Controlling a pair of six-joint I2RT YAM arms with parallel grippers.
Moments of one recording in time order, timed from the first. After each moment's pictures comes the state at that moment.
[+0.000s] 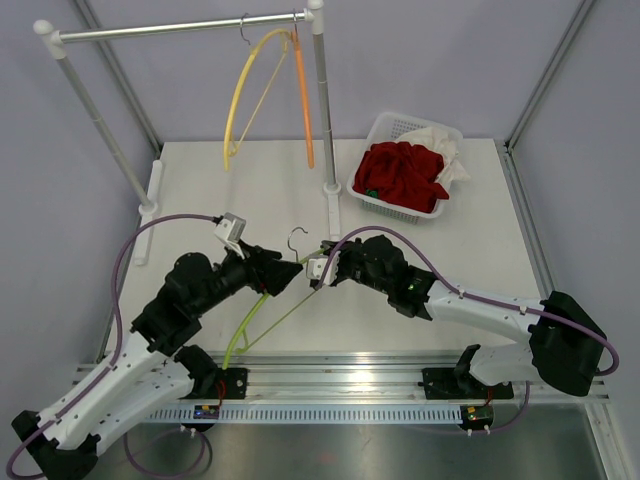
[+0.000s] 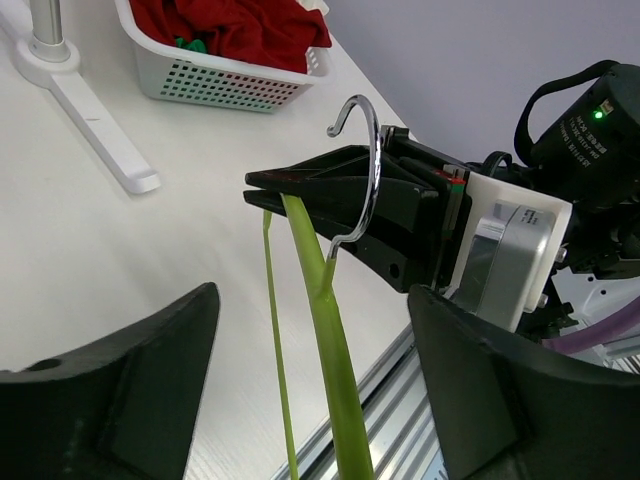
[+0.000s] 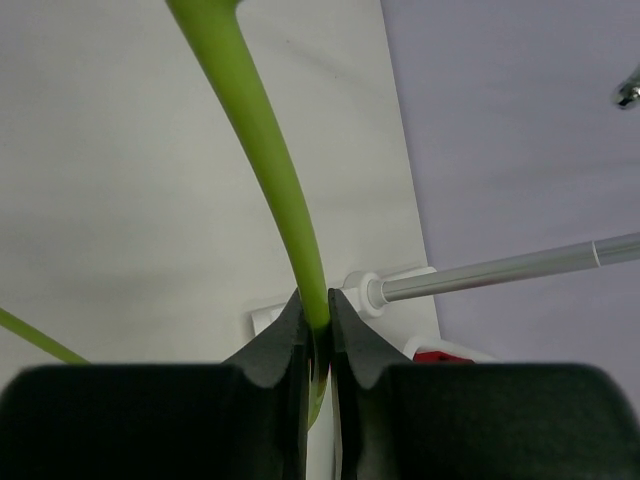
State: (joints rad) left arm -0.70 0.59 0.63 -0.17 0.14 -0.52; right arm 0.95 1.30 0.73 0.31 -0.03 -0.93
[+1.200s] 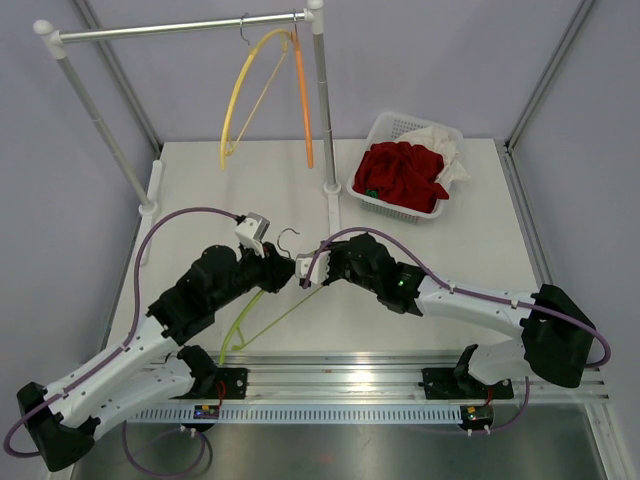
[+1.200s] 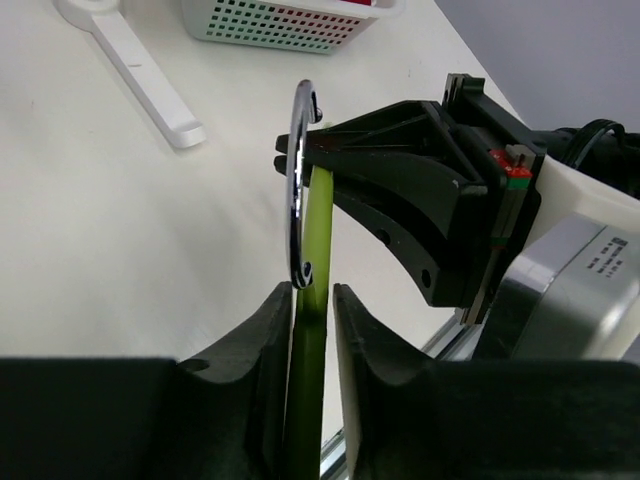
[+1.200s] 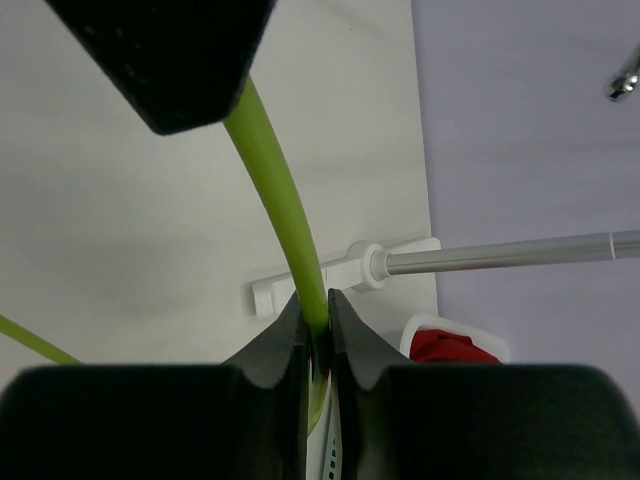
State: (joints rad) left arm -0.78 0.72 0.67 -0.24 0.02 -0.44; right arm 0.99 1.36 0.83 0.18 0.08 -0.96
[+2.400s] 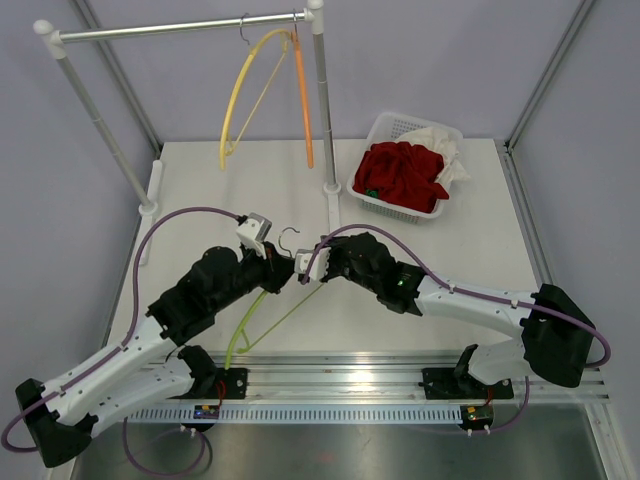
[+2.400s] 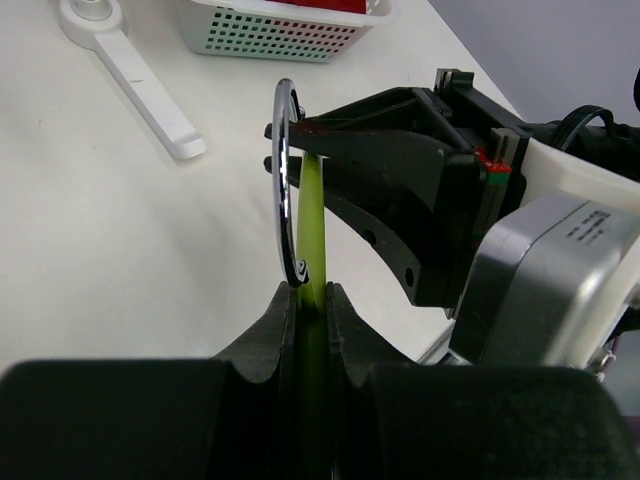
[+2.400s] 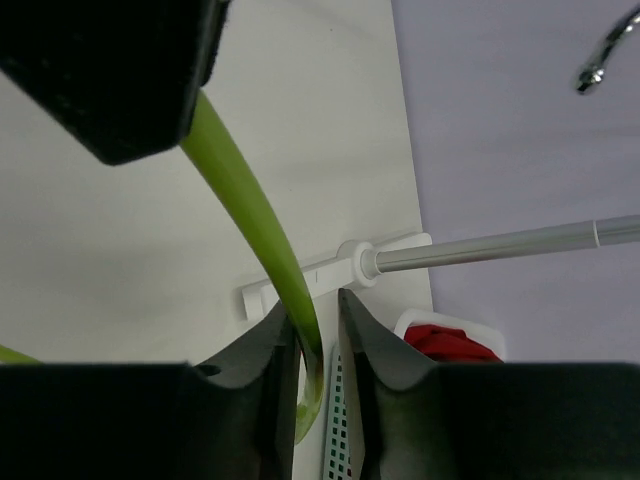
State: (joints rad) left arm -0.82 0.72 0.69 -0.24 -0.02 -0.42; right arm 0.99 1.36 0.83 0.20 0.12 -0.94
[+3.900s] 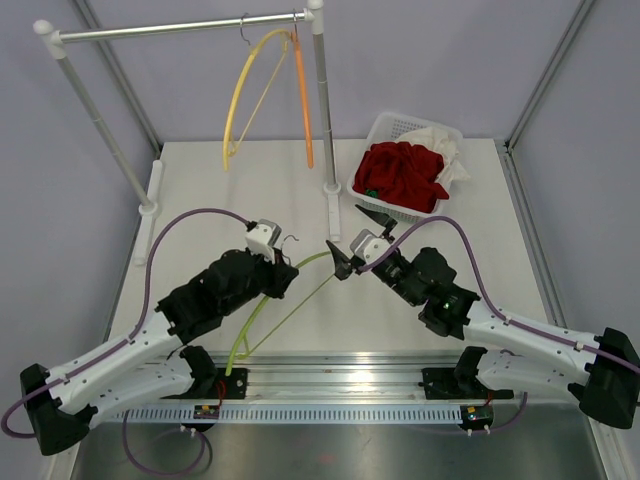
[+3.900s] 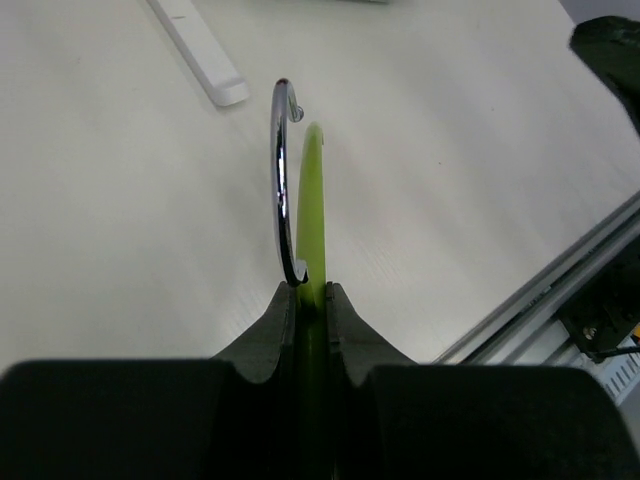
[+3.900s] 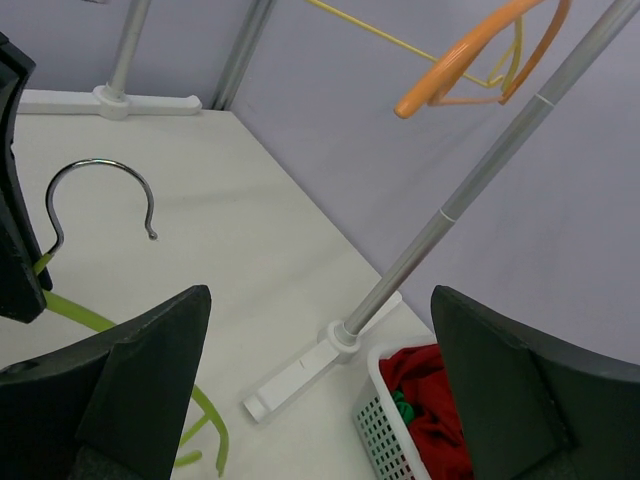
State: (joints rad) left arm -0.90 0.78 0.69 -0.32 -0.16 -0.42; right arm 0.99 0.99 0.64 0.53 0.15 -0.57
